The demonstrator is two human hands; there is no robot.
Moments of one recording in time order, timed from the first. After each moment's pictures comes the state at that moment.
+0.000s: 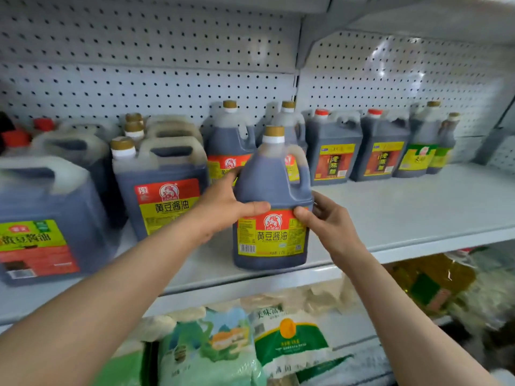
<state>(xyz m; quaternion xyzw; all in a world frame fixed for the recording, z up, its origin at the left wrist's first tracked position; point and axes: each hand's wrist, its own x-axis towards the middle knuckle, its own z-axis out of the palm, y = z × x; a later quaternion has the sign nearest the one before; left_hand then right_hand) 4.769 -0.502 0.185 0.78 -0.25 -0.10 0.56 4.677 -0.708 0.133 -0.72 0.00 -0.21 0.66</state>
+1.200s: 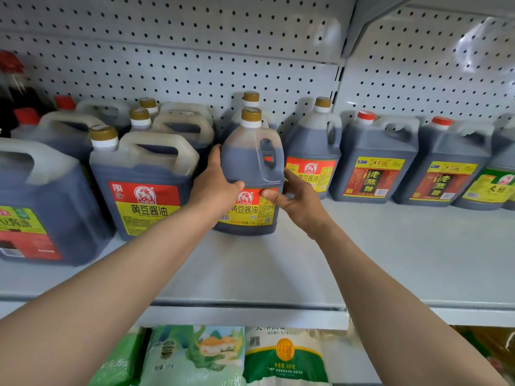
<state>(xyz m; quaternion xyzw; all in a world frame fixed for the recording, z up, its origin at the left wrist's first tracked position) 4.842 -0.542 0.179 0.88 -0.03 0.08 0.47 4.834 -0.732 0.132 -0.80 -0.08 -0.10 0.59</state>
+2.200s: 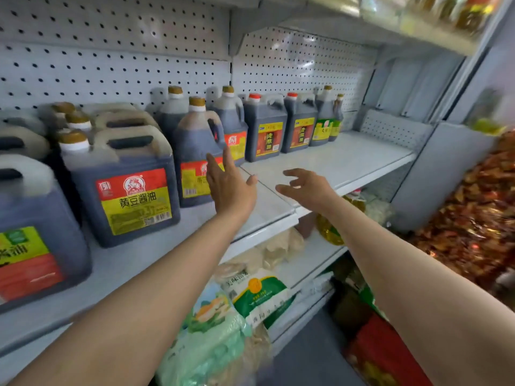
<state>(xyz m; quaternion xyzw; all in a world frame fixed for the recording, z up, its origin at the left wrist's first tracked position) 4.741 -0.537 0.156 0.82 -0.26 0.04 0.50 4.625 -0.668 0.175 -0.88 0.34 -0.16 0.29</state>
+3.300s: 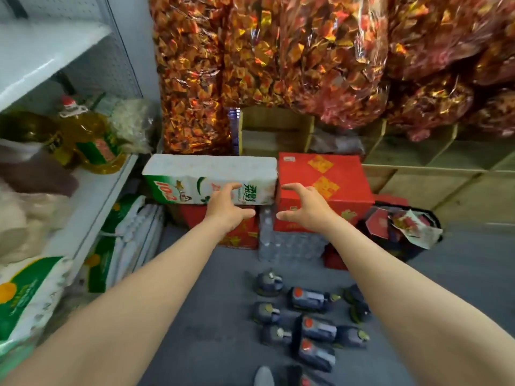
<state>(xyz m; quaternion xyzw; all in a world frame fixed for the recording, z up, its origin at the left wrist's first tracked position) 4.168 -0.687 -0.015 0.66 -0.61 -0.39 0.22 3.955 -0.667 -0.015 -0.63 0.70 -0.15 0.30</state>
